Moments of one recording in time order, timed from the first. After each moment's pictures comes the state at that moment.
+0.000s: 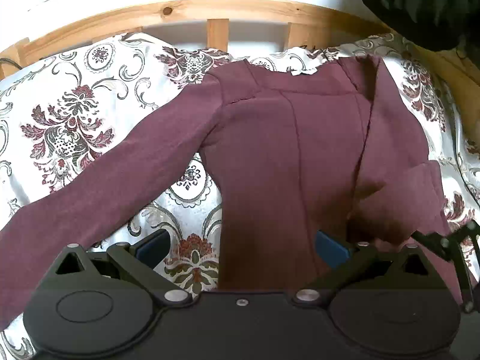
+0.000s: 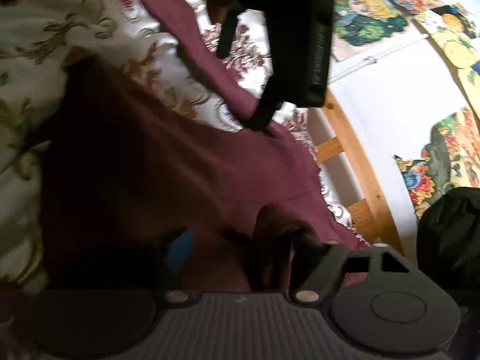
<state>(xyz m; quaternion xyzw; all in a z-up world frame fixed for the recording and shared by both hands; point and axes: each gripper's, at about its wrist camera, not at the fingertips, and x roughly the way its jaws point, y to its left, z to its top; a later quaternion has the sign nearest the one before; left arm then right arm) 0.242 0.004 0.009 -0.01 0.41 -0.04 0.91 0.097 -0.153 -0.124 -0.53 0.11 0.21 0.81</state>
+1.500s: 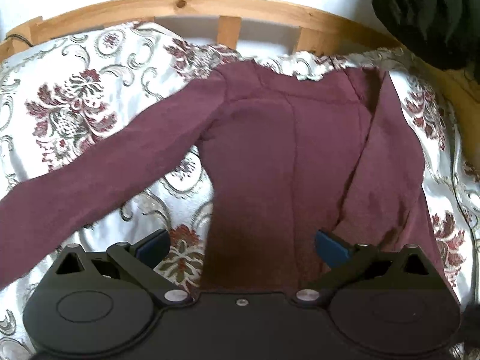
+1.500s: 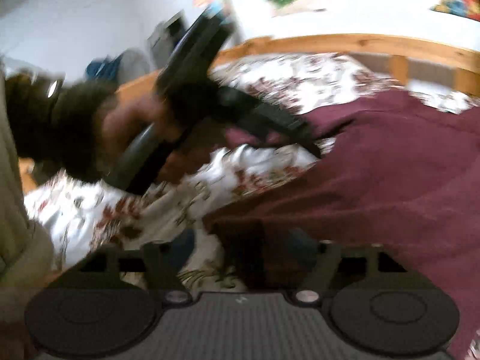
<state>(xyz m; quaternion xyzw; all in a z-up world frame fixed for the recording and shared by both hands) 0.237 -0.003 0.012 -0.06 0.42 -0.03 0.90 0.109 -0.240 -0.019 -0.05 0.32 0.47 0.82</state>
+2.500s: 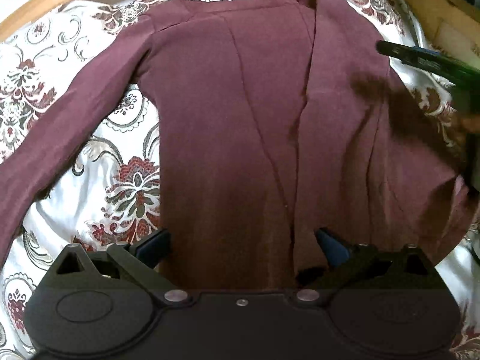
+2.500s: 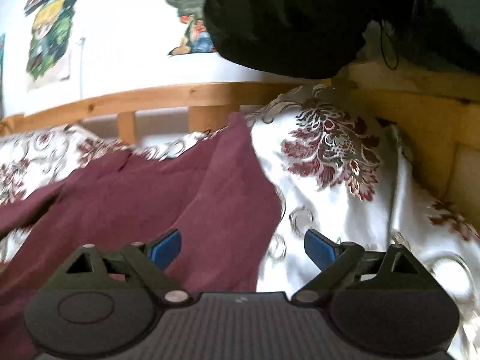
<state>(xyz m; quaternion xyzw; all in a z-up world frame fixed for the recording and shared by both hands) 0.204 -0.026 -0.045 0.05 0.49 -0.13 0.86 0.255 -0.338 -0.063 0.00 0.17 0.04 0.98</state>
